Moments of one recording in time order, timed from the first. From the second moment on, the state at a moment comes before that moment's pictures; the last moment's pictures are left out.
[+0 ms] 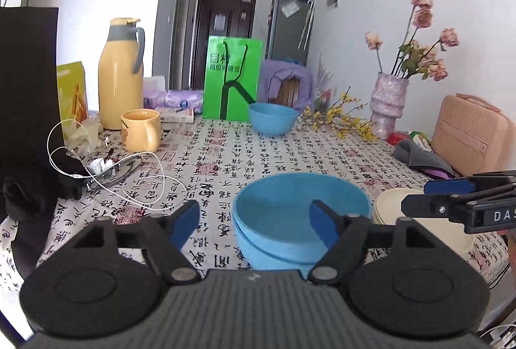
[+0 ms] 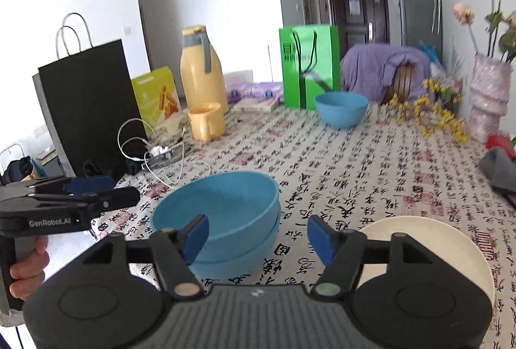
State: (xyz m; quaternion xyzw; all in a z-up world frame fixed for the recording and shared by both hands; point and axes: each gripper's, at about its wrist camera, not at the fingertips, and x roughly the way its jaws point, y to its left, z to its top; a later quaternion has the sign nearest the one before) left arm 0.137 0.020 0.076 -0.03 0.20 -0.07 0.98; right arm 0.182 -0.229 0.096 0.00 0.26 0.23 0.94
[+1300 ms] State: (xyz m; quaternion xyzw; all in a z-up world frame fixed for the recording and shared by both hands) left arm 0.140 -0.018 0.072 0.00 0.16 -0.10 0.98; right arm 0.118 -0.294 0.058 0.02 0.16 0.09 0.98
